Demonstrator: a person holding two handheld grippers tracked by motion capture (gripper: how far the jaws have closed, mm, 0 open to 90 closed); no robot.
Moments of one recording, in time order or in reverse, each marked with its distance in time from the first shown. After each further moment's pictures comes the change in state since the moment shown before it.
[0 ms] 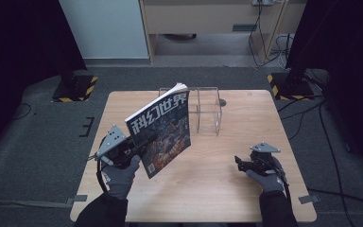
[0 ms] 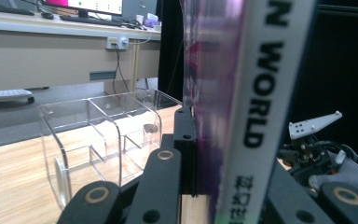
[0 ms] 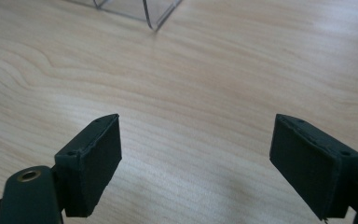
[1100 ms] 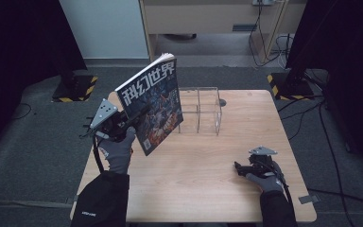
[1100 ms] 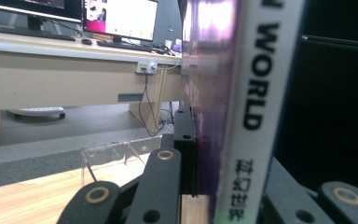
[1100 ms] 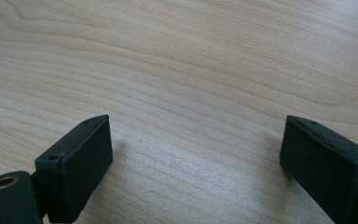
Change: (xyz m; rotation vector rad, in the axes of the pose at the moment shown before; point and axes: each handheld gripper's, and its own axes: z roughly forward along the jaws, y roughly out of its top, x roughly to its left) left arm 0.029 0.050 0.021 -0.092 0.113 -0.023; right arm -0.005 -0.019 0.016 0.083 0.007 0.008
